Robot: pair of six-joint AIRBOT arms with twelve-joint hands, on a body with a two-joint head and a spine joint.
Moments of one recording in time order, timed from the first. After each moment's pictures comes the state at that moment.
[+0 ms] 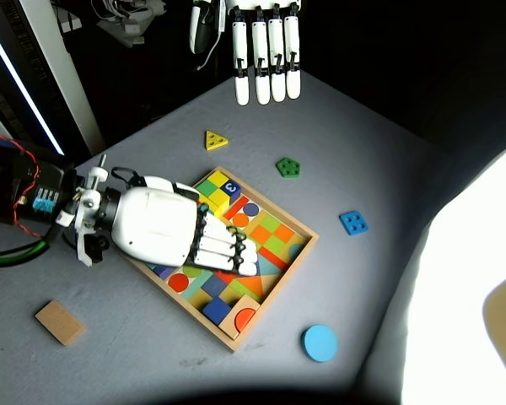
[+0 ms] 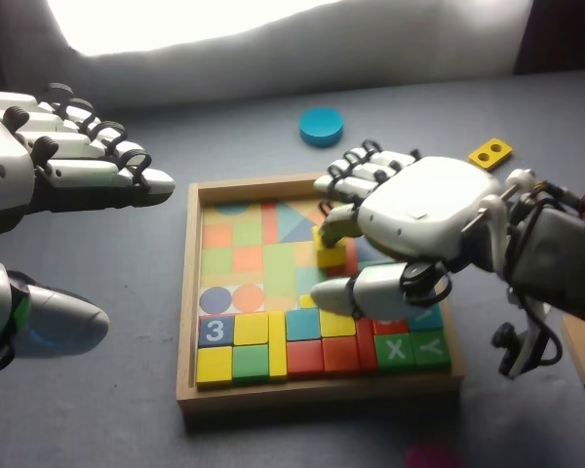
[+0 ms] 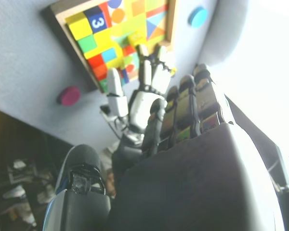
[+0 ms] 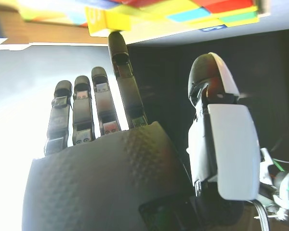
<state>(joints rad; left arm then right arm) -0.32 -0.41 0.60 -0.01 0.89 1.33 -0.45 -1.26 1.07 0.91 0.40 -1.98</state>
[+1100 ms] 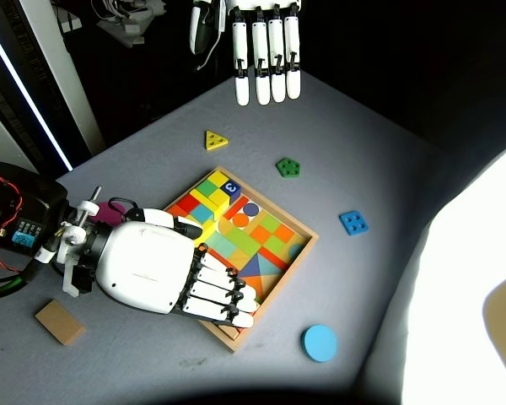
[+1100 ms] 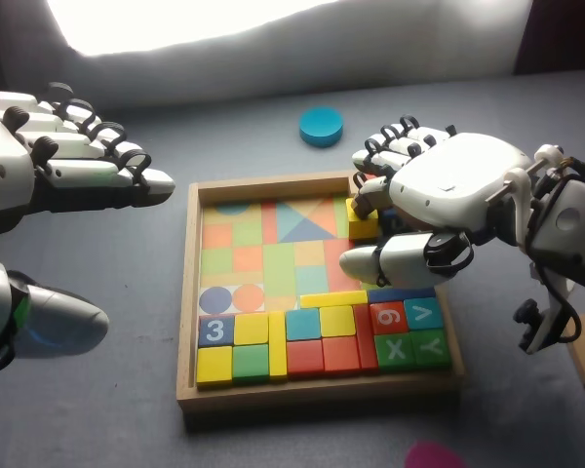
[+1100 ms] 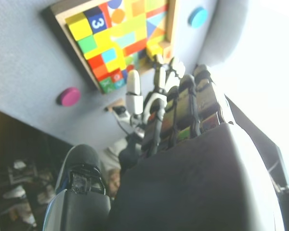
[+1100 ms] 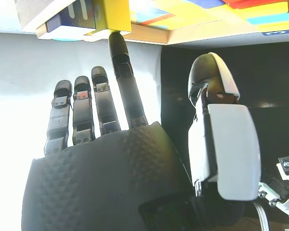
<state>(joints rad) -0.32 -0.41 0.60 -0.01 0.89 1.33 -0.44 -1.25 1.12 0.99 0.42 -2.03</state>
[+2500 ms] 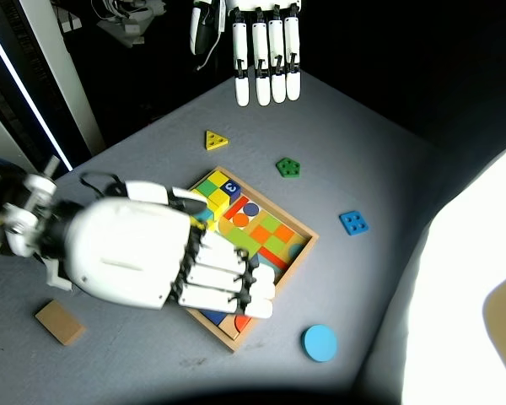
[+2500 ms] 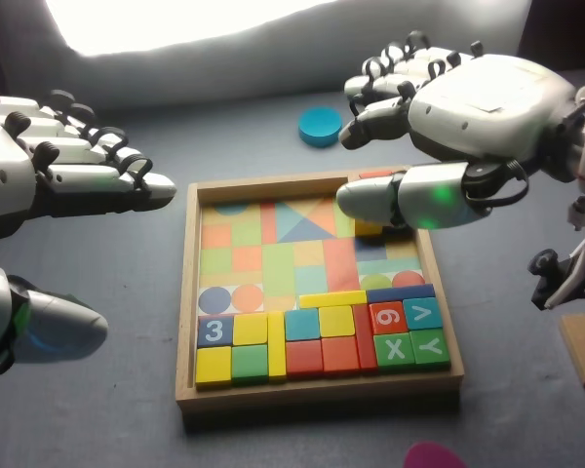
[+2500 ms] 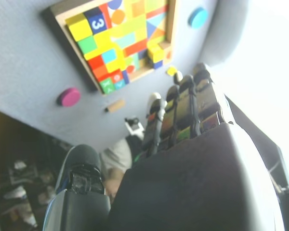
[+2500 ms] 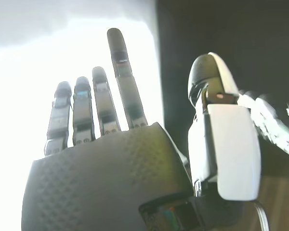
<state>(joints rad) -0.31 -0.41 0.60 -0.01 0.89 1.33 -0.32 -1.07 1.00 0.53 0.34 -1.52</state>
